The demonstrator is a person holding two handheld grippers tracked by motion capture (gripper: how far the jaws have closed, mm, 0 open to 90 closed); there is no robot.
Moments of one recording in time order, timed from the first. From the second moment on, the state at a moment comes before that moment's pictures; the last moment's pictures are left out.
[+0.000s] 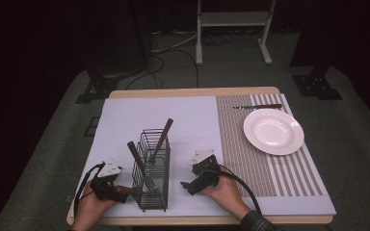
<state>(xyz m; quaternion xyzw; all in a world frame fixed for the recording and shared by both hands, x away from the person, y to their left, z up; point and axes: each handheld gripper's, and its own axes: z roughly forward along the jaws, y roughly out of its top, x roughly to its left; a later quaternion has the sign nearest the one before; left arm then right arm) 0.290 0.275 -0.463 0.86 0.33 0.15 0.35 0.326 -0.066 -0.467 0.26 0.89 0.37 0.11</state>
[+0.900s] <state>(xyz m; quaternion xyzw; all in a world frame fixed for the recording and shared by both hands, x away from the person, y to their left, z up) 0.290 0.275 -0.463 0.86 0.33 0.15 0.35 0.328 -0.066 -0.458 0.26 0.89 0.35 0.09</state>
